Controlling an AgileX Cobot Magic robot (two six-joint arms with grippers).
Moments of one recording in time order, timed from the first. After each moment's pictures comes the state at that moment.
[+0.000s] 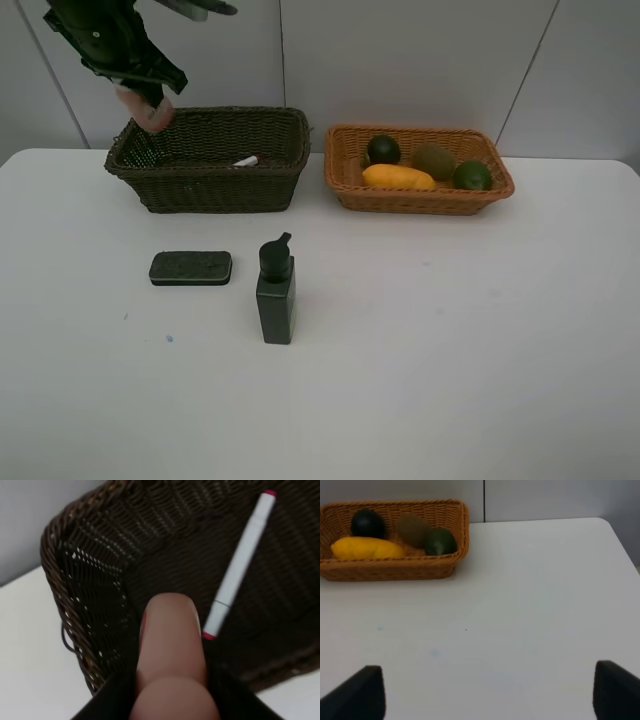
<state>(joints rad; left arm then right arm) -0.26 1.93 -1.61 0.25 0.74 0.13 -0.02 0.00 -0.52 -0.10 1.06 0.08</state>
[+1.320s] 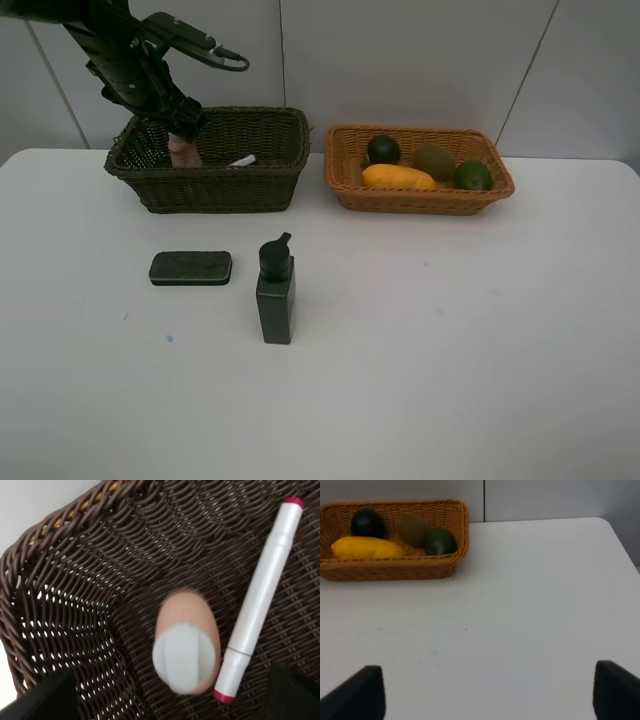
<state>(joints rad) -0.23 2.08 -1.61 0.24 0.57 0.14 -0.02 0.00 -0.52 -0.10 1.06 0.08</state>
